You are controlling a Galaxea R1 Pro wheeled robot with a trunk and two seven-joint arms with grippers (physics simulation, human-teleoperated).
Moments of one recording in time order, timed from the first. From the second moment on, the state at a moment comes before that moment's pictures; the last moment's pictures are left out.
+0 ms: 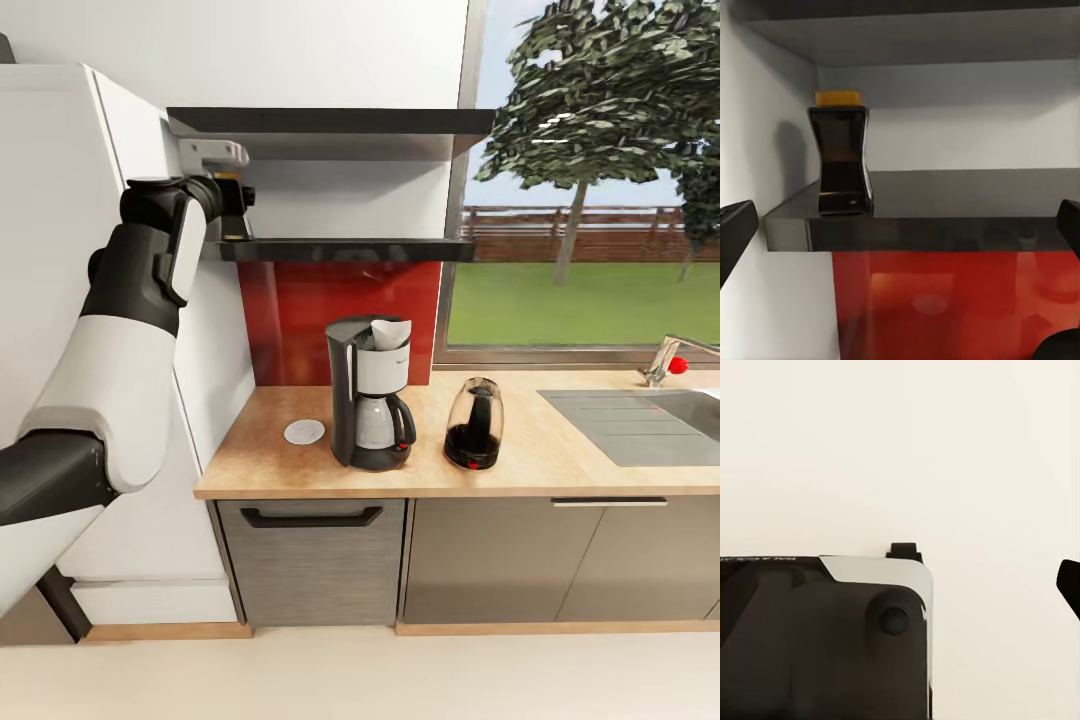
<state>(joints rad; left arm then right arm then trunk) -1.56 -0.04 0.00 -0.92 -0.06 0.64 0.07 -0.31 -0.04 0.09 -0.02 -0.10 0.01 0.04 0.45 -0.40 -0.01</state>
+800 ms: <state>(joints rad) -1.56 -0.05 -0.01 -0.96 -0.06 0.63 0.08 -0.28 -0.09 0.09 -0.02 -0.09 0.02 0.05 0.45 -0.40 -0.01</state>
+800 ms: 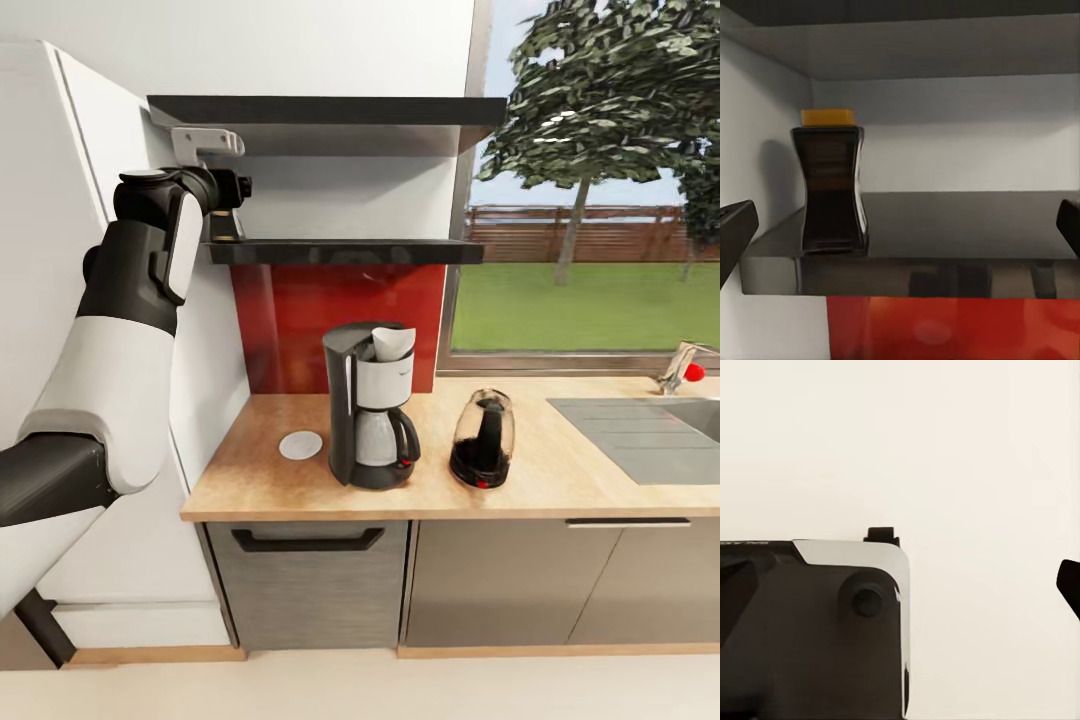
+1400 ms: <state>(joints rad) -1.56 -0.04 -0.01 -0.96 -0.06 0.63 0.08 -0.28 -0.11 0.09 -0.02 -0.09 0.02 0.22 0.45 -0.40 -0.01</state>
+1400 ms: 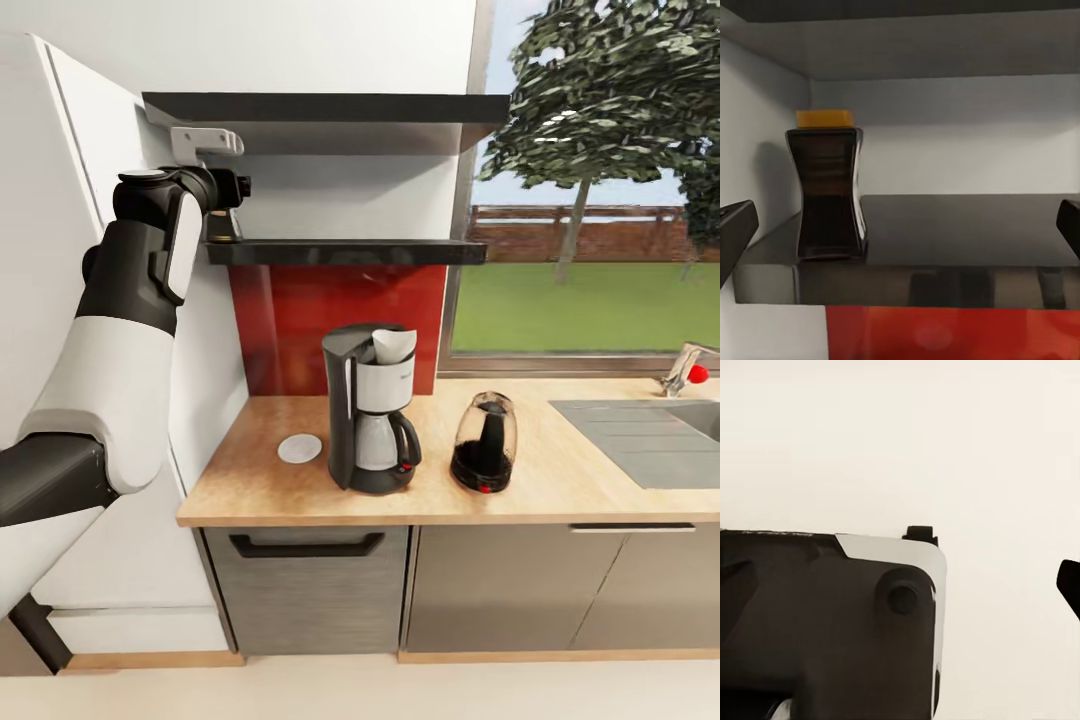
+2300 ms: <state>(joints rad) -1.45 -0.03 -0.01 -0.96 -0.07 0.59 0.08 -0.27 -0.11 0.09 -0.03 -0.09 0.02 0.22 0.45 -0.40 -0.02</state>
